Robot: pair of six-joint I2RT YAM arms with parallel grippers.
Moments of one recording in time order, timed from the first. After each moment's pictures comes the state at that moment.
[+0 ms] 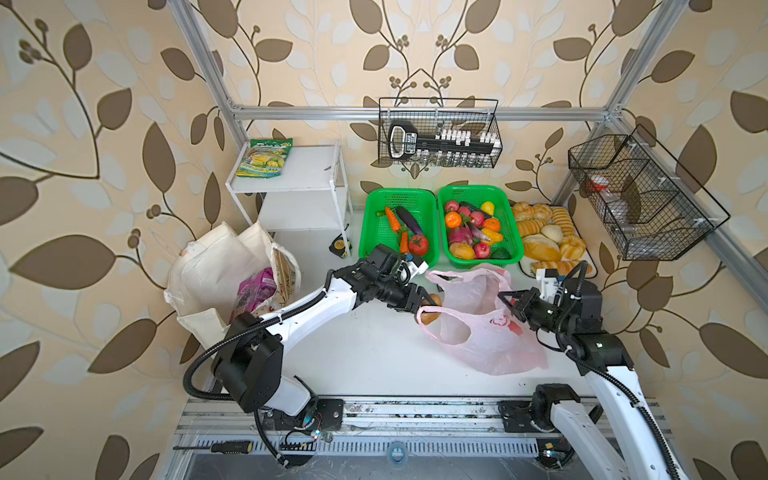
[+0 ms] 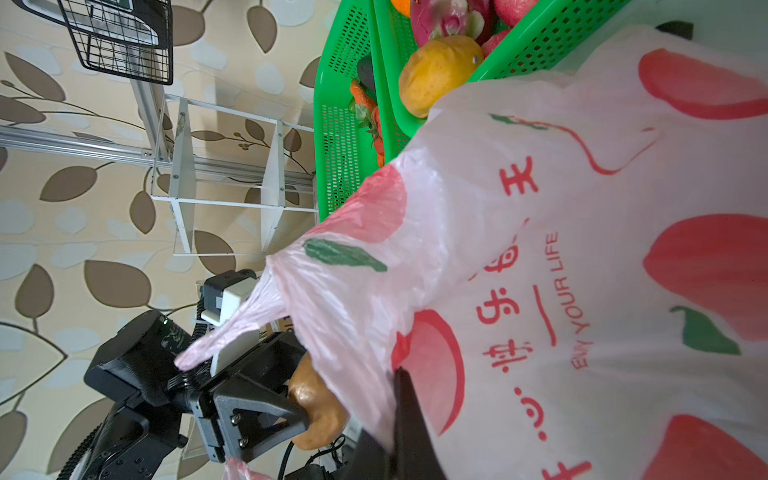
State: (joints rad) left arm -0.66 1.49 1.07 -0.39 0.83 -0.49; right arm 0.00 0.66 0.63 -0.54 -0.55 0.92
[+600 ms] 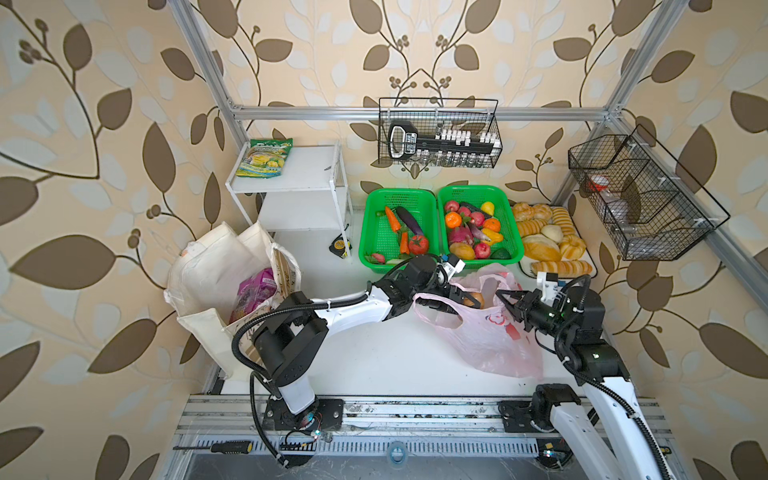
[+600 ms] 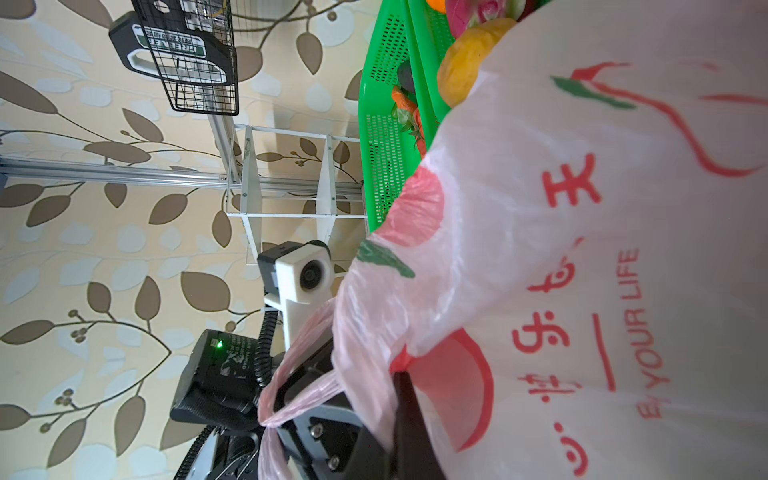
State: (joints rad) left arm -0.85 1.71 1.10 0.18 0.65 -0.77; right arm 0.00 0.58 0.54 -0.37 -0.61 1.14
